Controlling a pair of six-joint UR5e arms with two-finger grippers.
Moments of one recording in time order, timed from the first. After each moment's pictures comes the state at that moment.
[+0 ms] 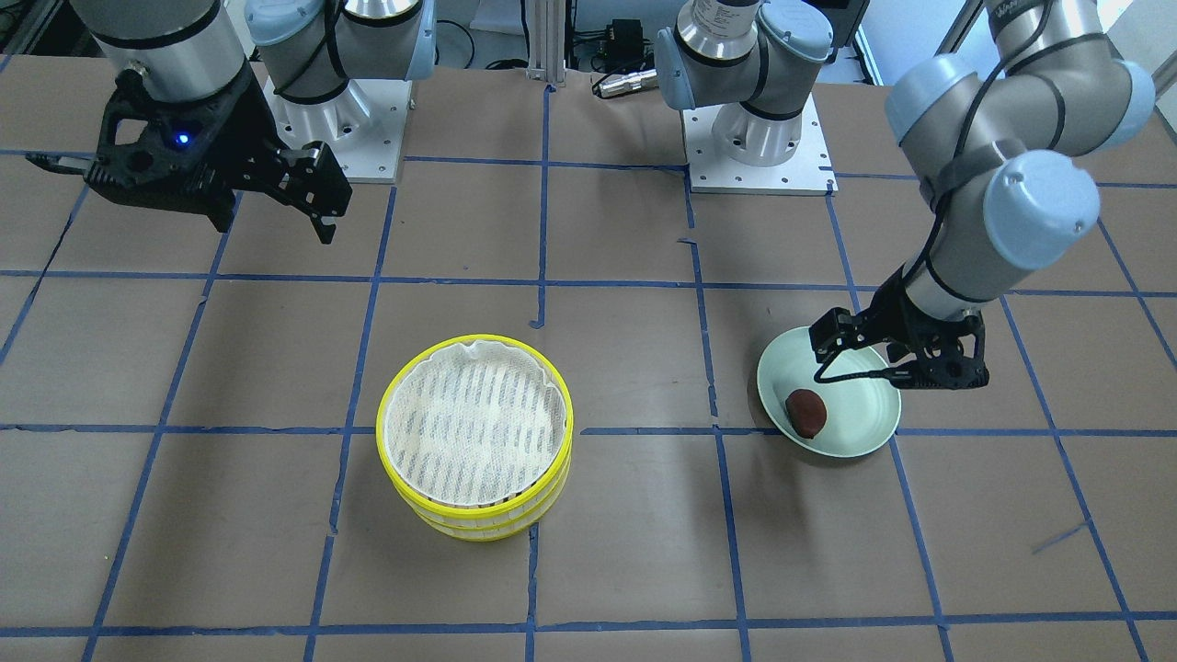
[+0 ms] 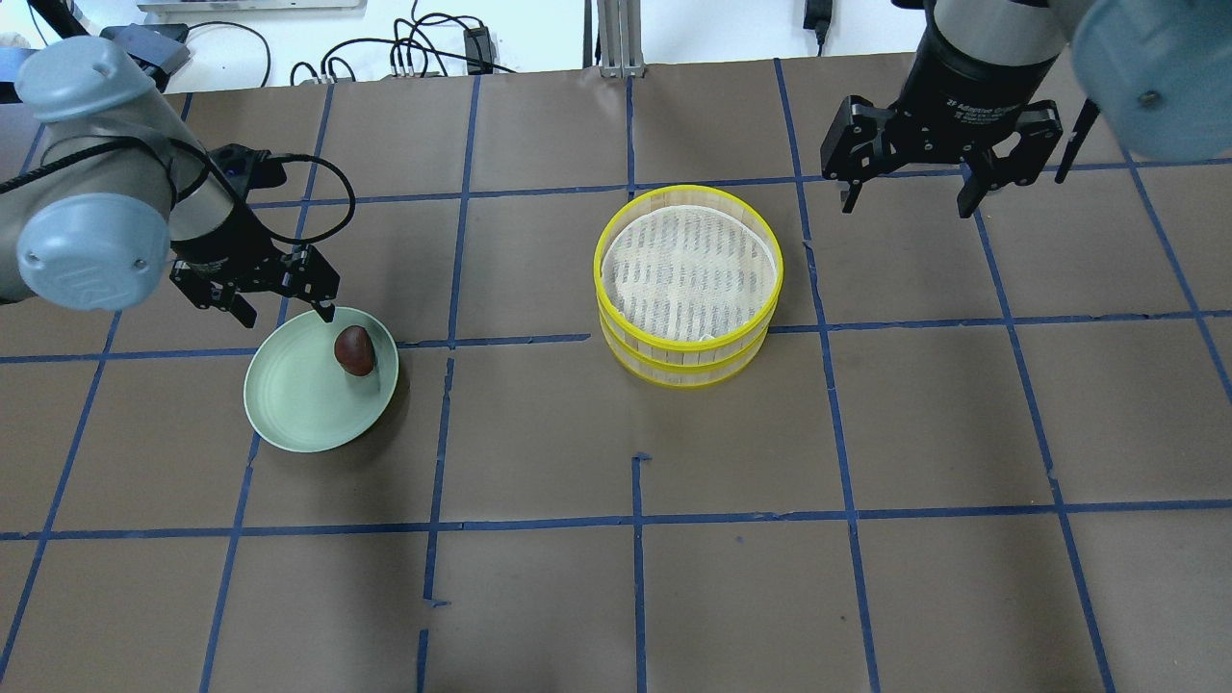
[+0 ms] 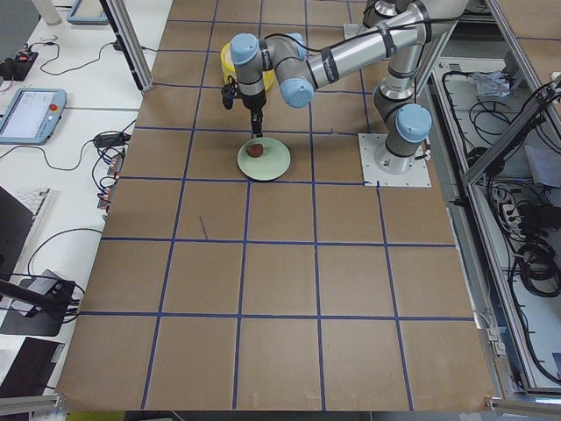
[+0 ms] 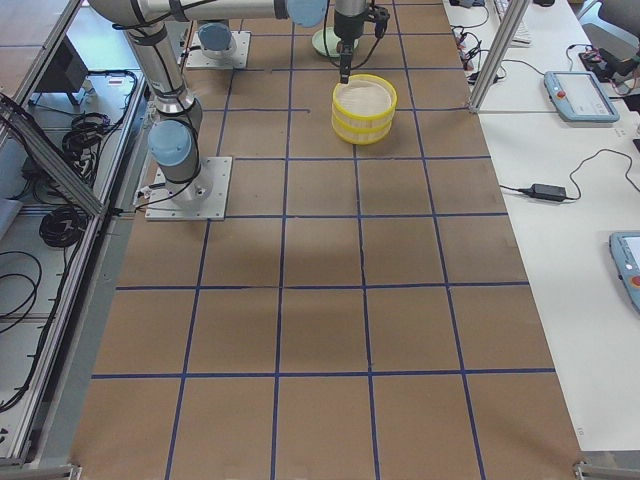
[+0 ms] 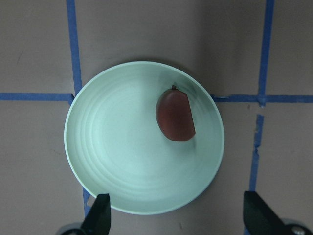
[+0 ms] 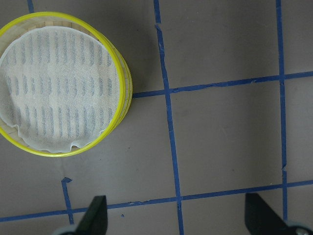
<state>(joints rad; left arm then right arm) -1.32 -1.78 -1.83 -1.22 1.58 0.23 1.59 -1.55 1.50 -1.51 -1.58 0.12</state>
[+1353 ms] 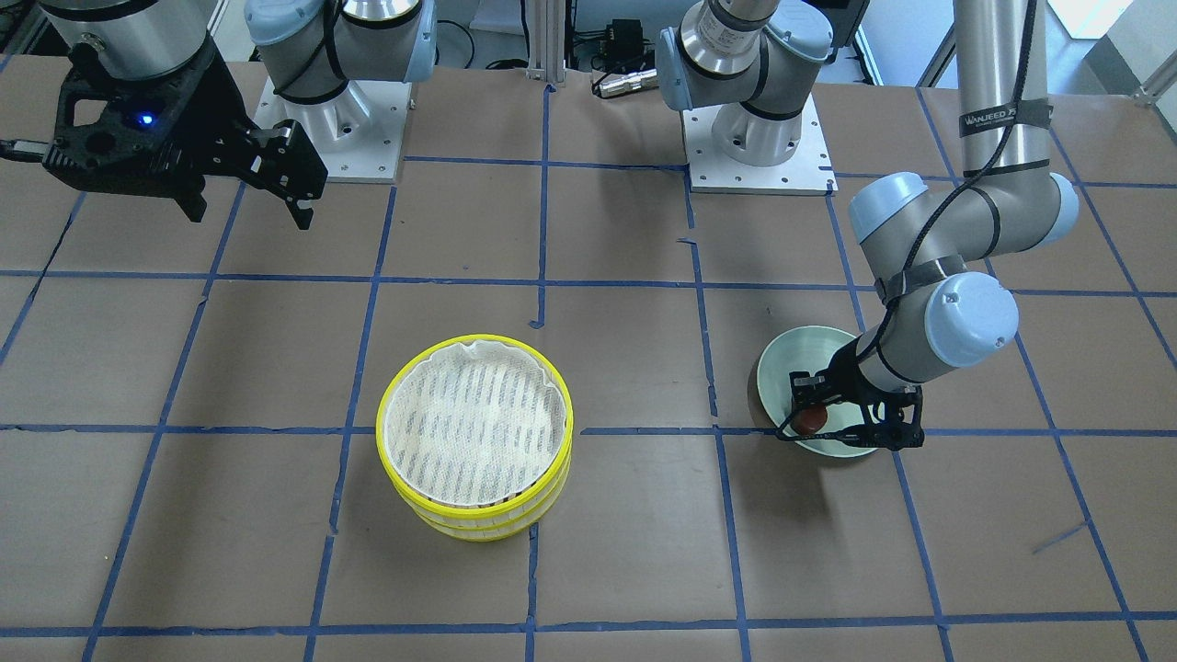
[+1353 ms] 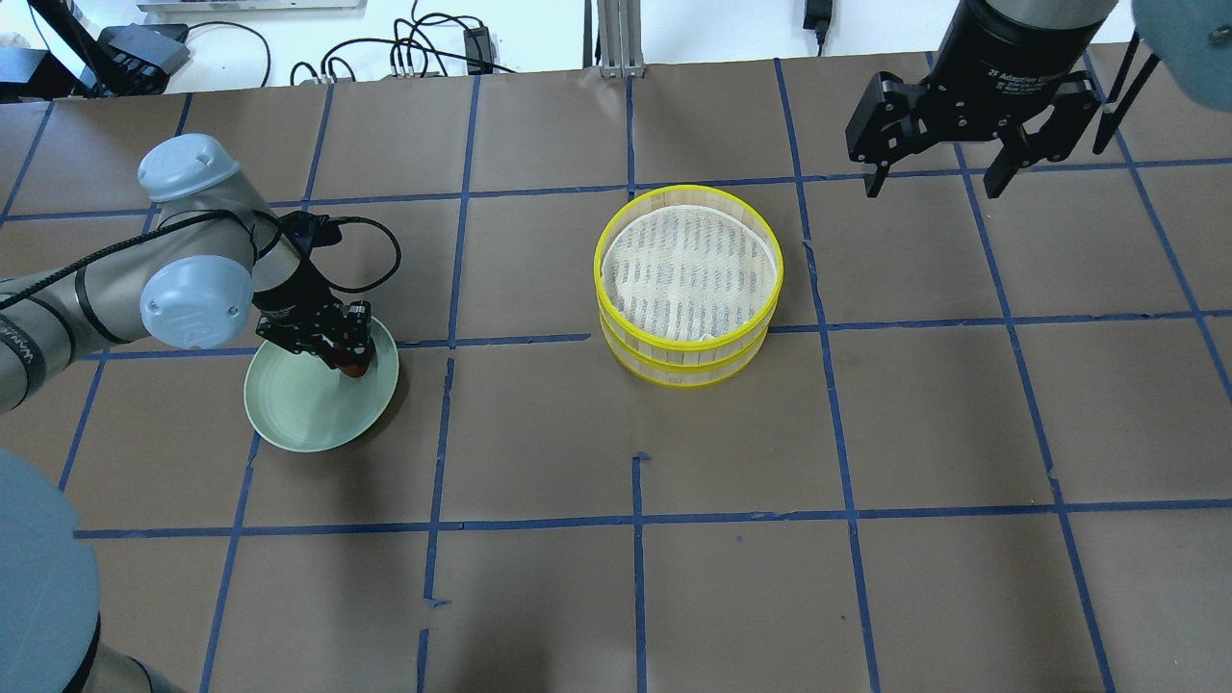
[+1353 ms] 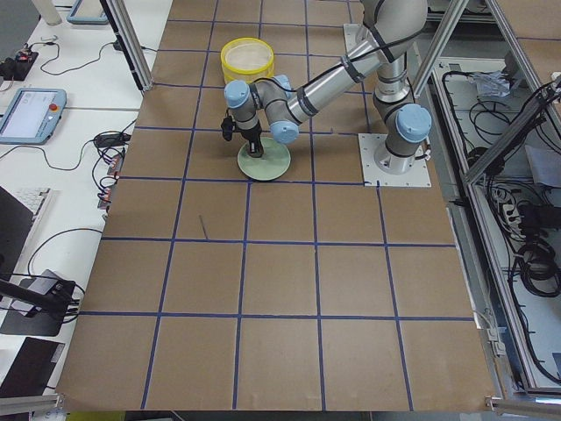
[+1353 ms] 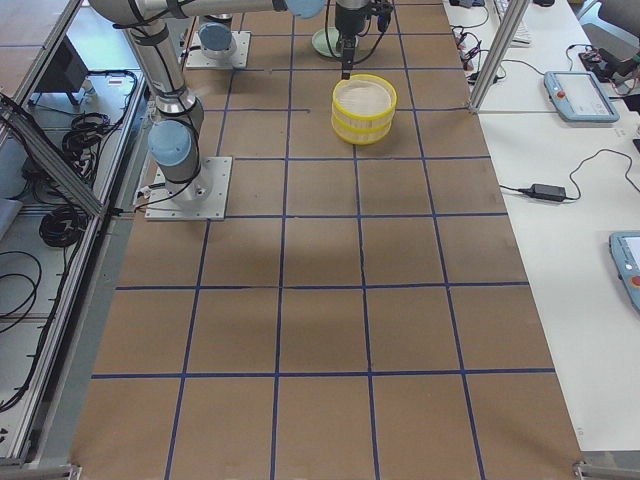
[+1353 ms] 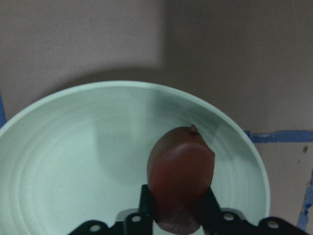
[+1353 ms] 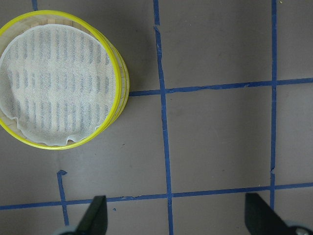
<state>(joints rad) -1.32 -1.93 -1.89 -1.06 1.54 0.23 1.57 -1.55 1.47 -1.48 -1.57 0.06</state>
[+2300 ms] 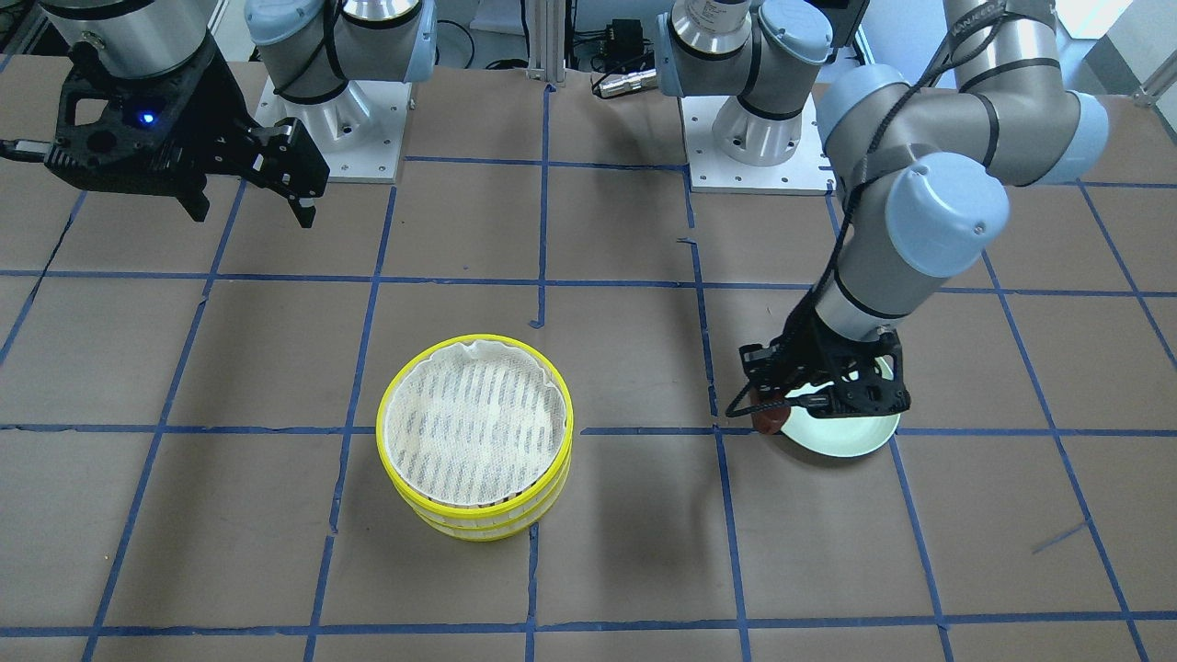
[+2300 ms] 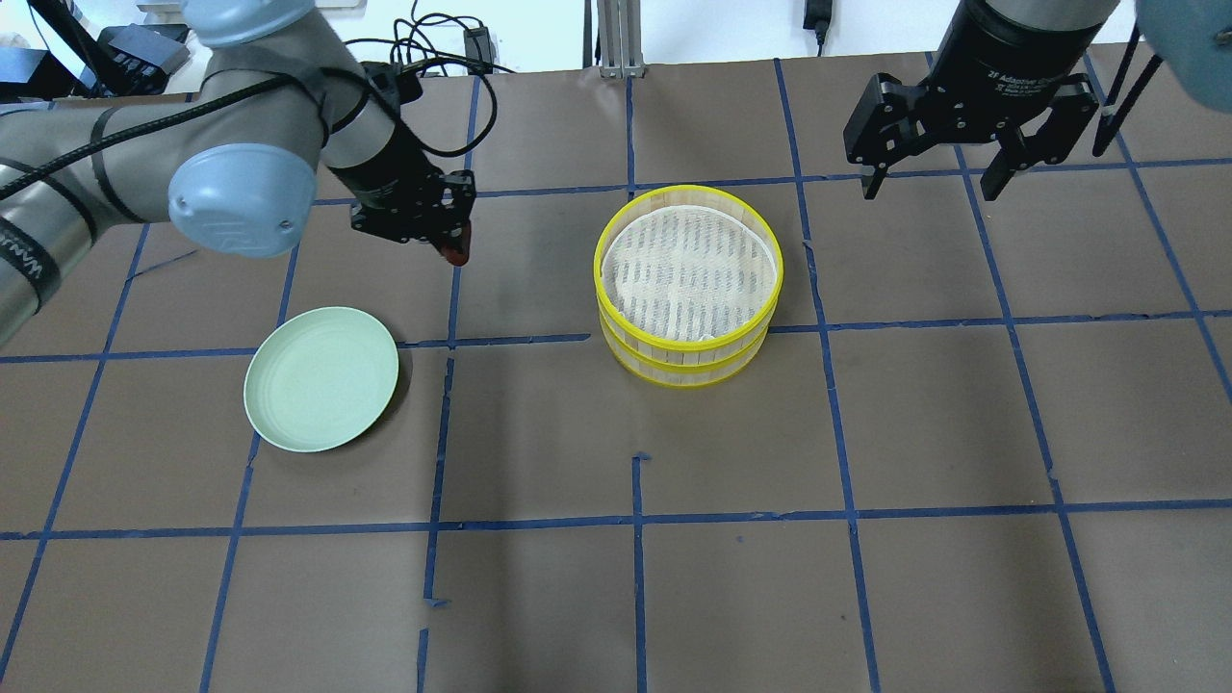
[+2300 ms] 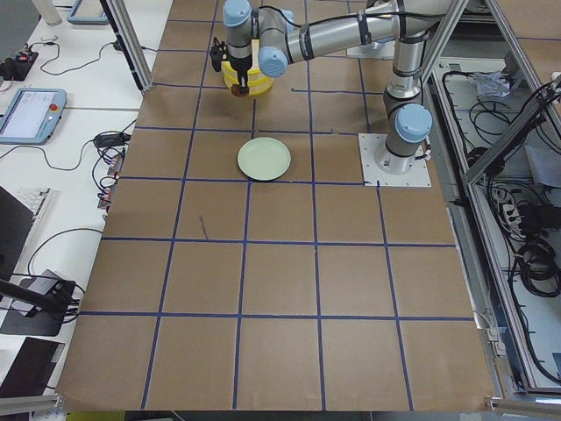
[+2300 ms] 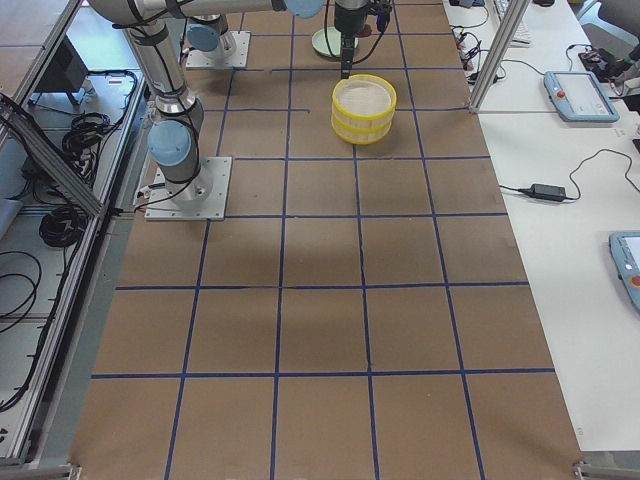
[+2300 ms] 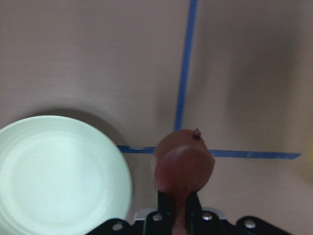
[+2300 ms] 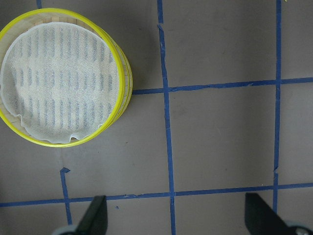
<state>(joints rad) -1.64 -1.81 -1.64 -1.21 1.39 -0.26 1.56 -1.55 1.47 -1.48 -1.56 0.05</state>
